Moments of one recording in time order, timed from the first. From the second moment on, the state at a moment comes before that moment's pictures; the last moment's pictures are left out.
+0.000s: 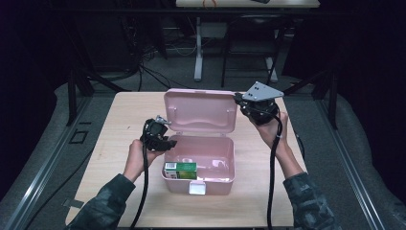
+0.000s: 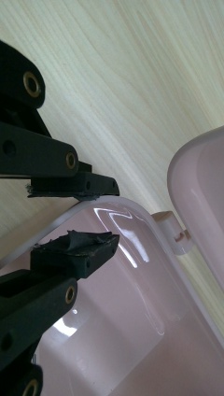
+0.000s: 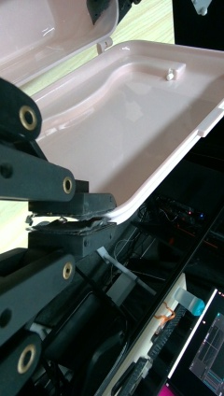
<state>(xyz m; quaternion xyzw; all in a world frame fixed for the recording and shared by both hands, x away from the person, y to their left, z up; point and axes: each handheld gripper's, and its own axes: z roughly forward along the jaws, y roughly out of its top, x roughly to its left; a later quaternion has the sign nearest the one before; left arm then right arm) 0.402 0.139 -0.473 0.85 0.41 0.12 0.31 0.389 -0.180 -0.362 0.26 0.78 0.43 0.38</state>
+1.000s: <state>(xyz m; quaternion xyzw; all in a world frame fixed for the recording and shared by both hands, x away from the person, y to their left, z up) 0.399 0.144 -0.479 0.85 0.39 0.12 0.34 0.361 -0.179 -0.359 0.24 0.78 0.43 0.38</state>
